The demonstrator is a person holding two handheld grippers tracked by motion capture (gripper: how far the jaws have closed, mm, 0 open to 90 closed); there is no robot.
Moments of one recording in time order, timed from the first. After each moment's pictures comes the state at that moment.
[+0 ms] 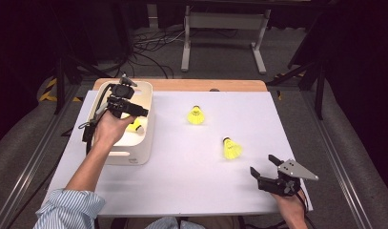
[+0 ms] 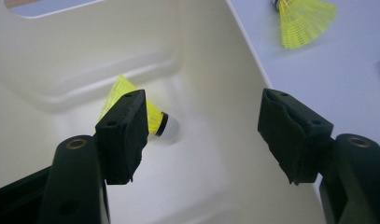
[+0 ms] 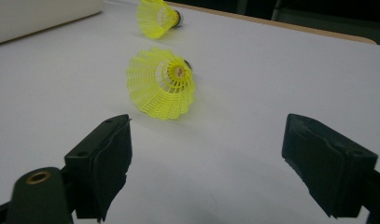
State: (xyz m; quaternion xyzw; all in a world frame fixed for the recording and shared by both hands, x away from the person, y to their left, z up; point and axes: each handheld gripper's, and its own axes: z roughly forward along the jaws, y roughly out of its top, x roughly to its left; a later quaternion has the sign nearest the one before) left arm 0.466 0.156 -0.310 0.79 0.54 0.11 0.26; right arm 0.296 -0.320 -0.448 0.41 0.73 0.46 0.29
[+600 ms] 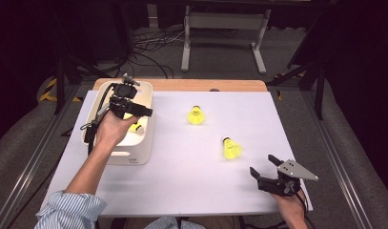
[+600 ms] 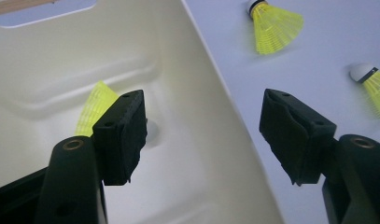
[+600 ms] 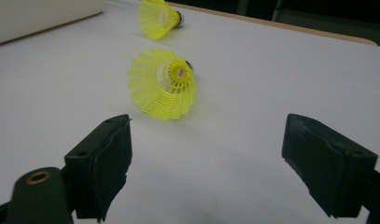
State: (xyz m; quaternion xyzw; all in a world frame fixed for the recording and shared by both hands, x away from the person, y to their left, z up) left arm 0.458 0.144 -0.302 0.79 0.53 0.10 0.28; right arm 0.295 -0.320 -0.448 0.41 0.73 0.46 0.29
